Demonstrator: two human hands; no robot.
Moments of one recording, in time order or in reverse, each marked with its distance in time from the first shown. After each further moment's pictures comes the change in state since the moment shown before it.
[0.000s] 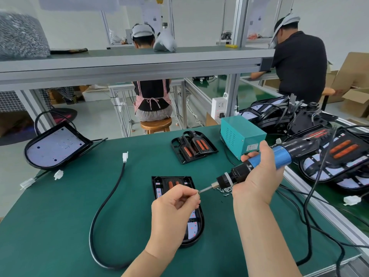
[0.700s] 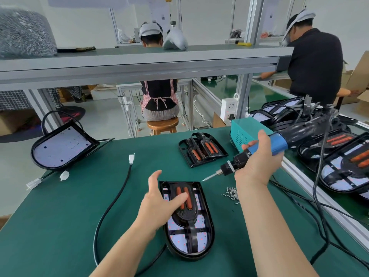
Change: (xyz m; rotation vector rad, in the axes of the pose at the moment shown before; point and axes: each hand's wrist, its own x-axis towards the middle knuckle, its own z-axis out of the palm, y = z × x) left_hand 0.059 -0.023 -0.050 0.472 -0.032 -0.326; right_hand 0.049 0.037 0.039 -0.033 -0.064 -0.060
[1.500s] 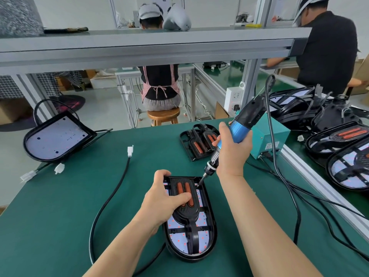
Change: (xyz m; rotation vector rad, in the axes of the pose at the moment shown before) left_hand 0.019 -0.011 0.011 -0.110 -0.084 -0.055; right_hand 0.001 0.067 0.018 -0.274 -0.313 -0.128
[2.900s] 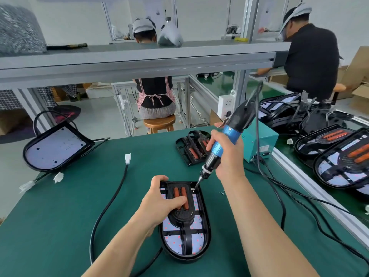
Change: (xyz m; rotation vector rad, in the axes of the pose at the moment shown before) left_hand -0.004 0.004 -0.007 -0.062 -0.059 0.014; right_hand -0.001 -0.024 -0.013 0.229 -0.342 0.126
